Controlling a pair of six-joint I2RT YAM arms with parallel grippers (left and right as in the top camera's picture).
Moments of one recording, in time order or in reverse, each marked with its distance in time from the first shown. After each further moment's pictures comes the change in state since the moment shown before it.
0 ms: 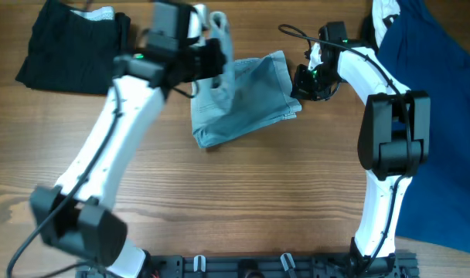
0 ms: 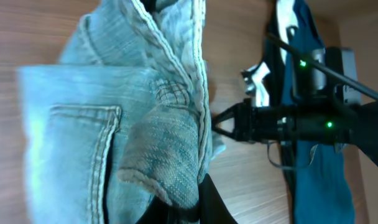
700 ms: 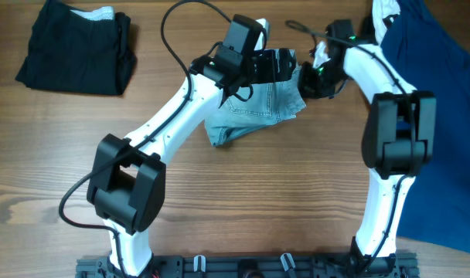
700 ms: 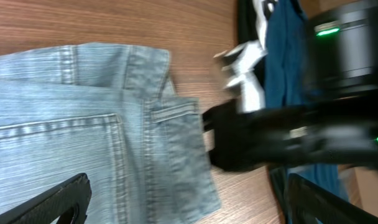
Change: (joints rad) left arm -0.178 0.250 0.003 0.311 -0.018 -0.108; right arm -0.059 -0.005 0.060 -0.069 -0.061 0.002
